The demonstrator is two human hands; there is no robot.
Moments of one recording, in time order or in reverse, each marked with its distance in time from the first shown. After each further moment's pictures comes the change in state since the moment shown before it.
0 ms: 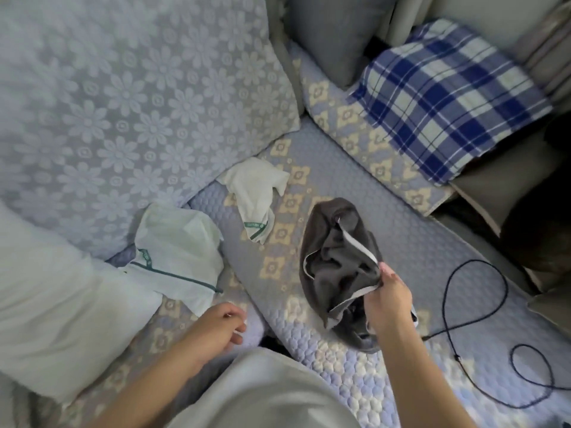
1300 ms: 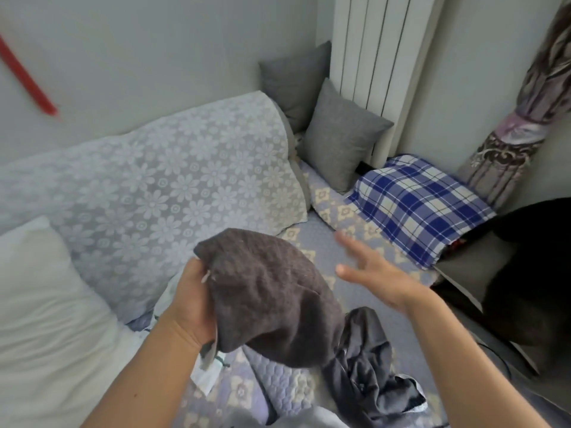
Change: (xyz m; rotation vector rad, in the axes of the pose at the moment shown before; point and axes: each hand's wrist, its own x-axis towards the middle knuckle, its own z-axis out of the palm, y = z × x) left_hand -0.189 0.127 -0.080 -1.003 -0.297 0.871; right_hand -0.164 -0.194 0.001 -0.666 -0.874 -0.673
